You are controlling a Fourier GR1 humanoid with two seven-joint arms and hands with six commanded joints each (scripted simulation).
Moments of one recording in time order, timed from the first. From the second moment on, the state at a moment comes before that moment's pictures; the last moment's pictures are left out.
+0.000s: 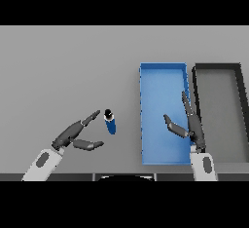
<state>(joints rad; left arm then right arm) -0.03 0.51 -0.50 -1.62 0.12 -0.18 -0.05 0.09 -0.16 0.07 -1.69 0.16 0.05 -0.10</state>
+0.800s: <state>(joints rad) -0.19 0.25 -0.56 -1.34 0.01 -0.13 -0.10 0.12 -0.17 0.06 -1.71 0.17 0.04 -0.11</state>
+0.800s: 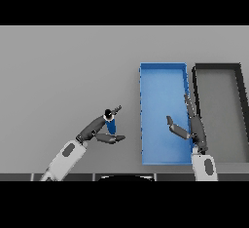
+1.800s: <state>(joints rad) -0.21 0.11 -0.53 -1.43 0.05 -0.10 -0.19 0.10 -0.15 0.07 -1.69 0.15 0.05 -0.09</state>
